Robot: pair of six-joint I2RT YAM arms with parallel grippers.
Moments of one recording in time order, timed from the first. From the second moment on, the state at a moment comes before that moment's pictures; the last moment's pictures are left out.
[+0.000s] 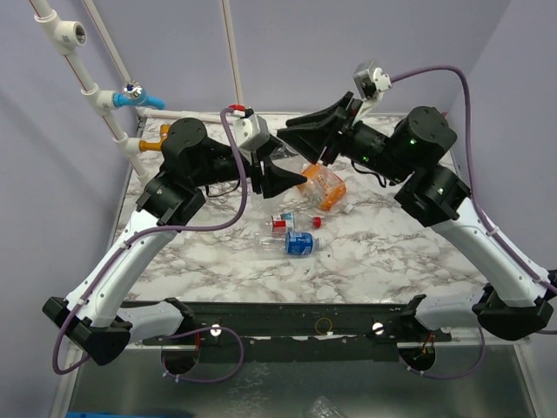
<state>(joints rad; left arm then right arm) -0.61 1.17 1.40 -0.19 0.69 0.02 0.85 1.31 1.68 -0.14 -0.20 0.26</state>
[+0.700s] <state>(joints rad) -0.62 1.19 1.44 -0.15 1.32 -0.25 0.86 1.22 1.62 -0.06 -0.71 0.17</state>
